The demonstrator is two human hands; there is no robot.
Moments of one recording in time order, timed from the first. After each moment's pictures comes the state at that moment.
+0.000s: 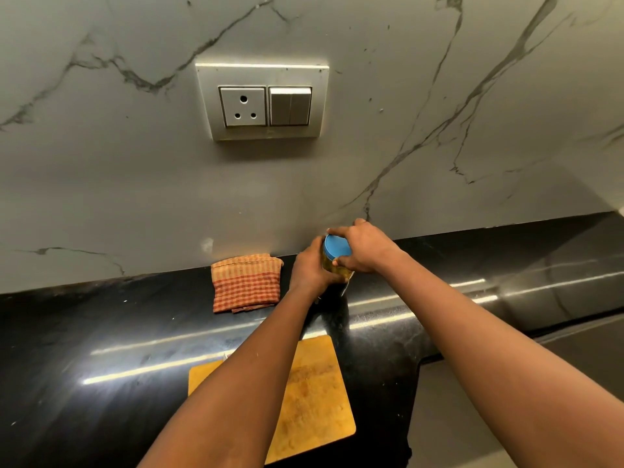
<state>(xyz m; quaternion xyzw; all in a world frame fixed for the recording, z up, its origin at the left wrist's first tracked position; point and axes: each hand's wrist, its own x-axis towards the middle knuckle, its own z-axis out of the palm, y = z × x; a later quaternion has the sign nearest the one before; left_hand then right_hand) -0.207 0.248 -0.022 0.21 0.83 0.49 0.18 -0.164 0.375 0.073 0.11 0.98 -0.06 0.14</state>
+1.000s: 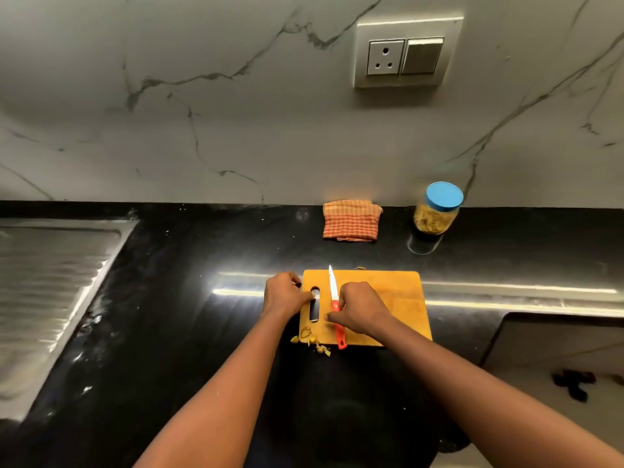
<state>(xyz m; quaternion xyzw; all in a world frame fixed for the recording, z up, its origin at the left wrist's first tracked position) -0.082 -0.028 -0.020 -0.07 0.93 0.31 0.15 -0.026 0.135 0.002 0.05 0.96 -0.22 0.18</state>
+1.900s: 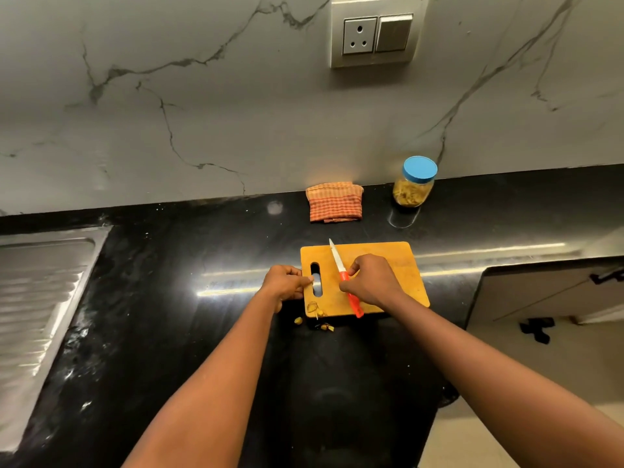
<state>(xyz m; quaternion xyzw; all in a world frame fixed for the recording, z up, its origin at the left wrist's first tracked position) -0.081 -0.041 -0.024 -0.12 0.77 0.53 0.34 -0.004 0.139 0.018 0.22 0.92 -0.31 0.10</state>
